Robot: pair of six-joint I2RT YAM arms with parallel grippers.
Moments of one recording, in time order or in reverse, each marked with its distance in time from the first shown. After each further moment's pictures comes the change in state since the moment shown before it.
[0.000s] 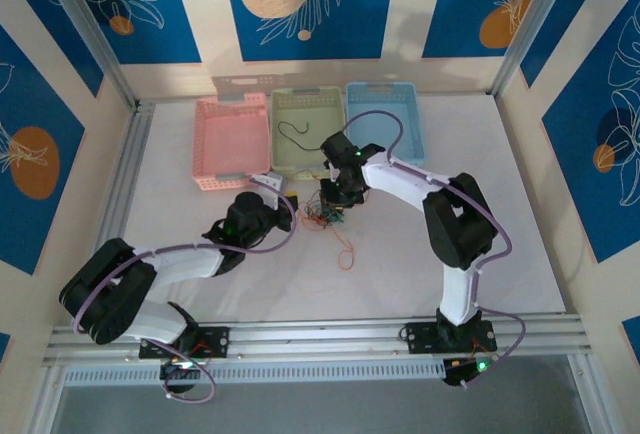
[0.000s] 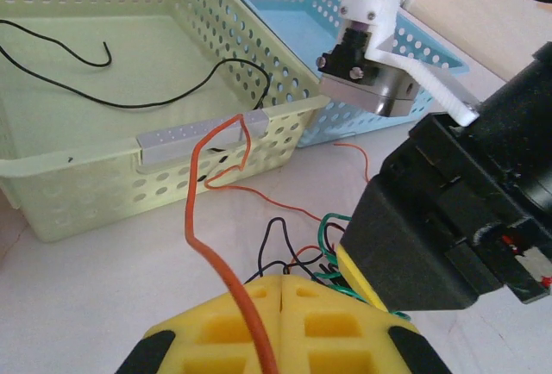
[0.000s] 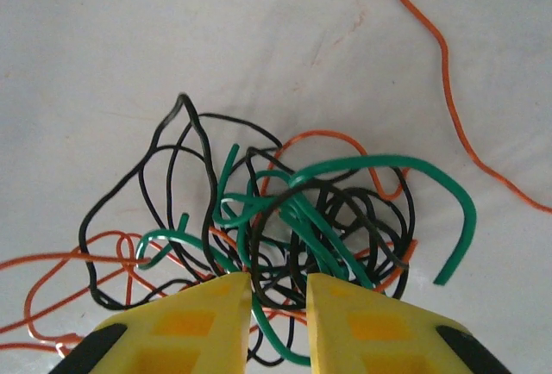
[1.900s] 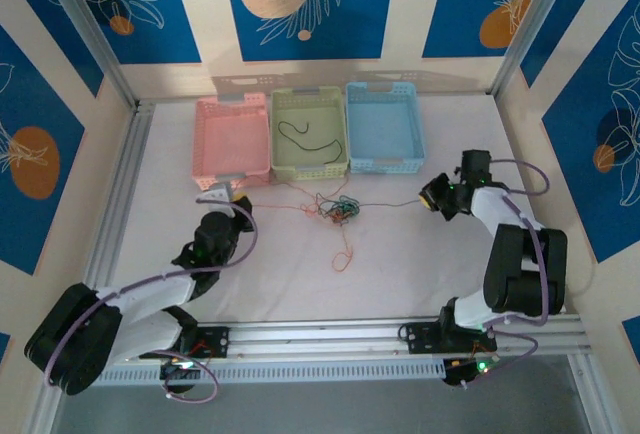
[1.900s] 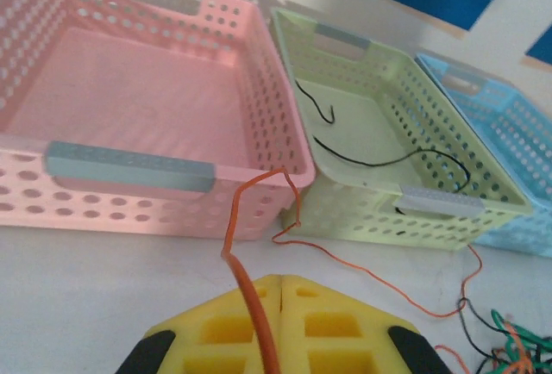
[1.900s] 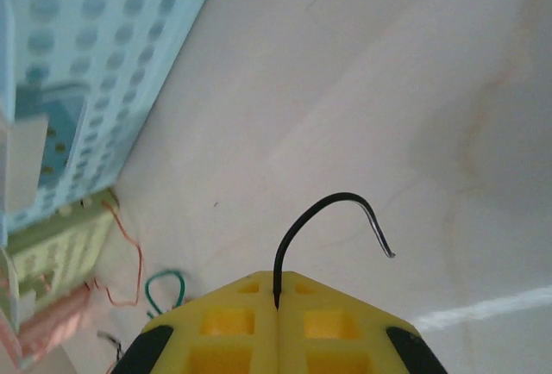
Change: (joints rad) left arm 0.110 -0.308 -0.247 0.000 -0.362 -0.188; right arm -0.790 -0.465 -0.619 0.365 -0.274 0.311
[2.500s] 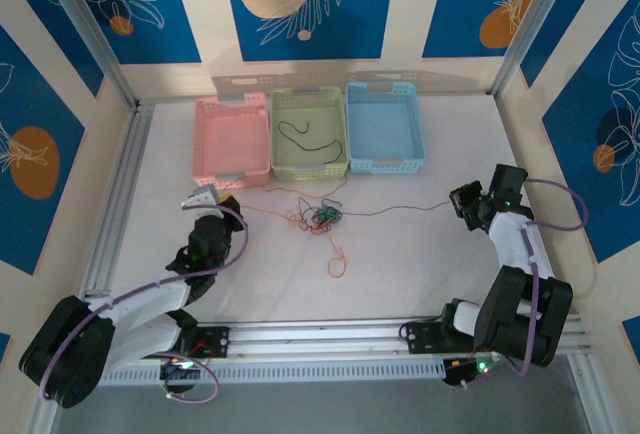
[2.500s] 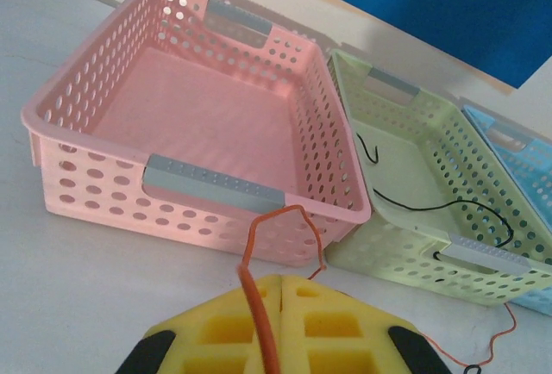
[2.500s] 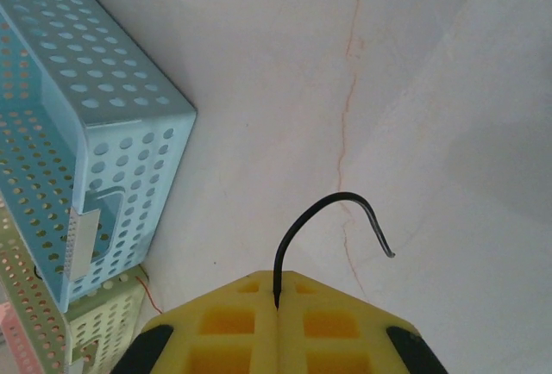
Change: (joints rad) left arm 0.023 -0.063 -0.027 -0.028 -0.103 -0.074; right arm -0.165 -0.228 -0.101 -0.002 0.071 0.057
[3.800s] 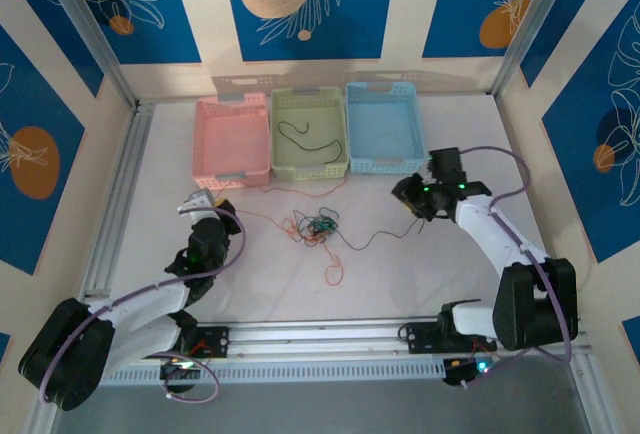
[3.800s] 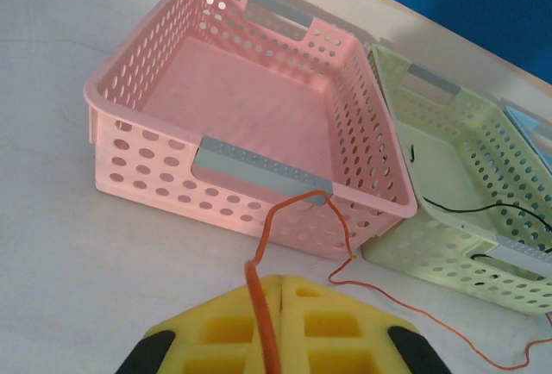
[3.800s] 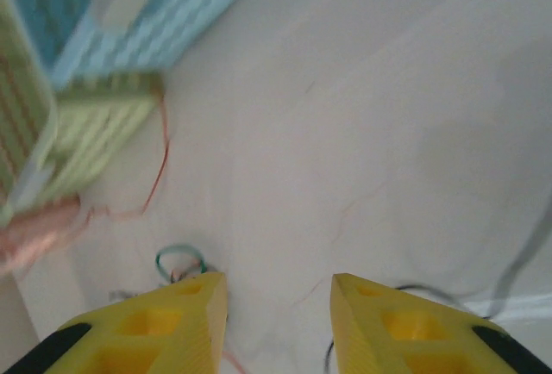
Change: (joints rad) left arm 0.009 -0.012 -0.023 -0.036 -0.046 -0.033; right arm 0.529 0.079 0.138 -0.108 0.067 -0.026
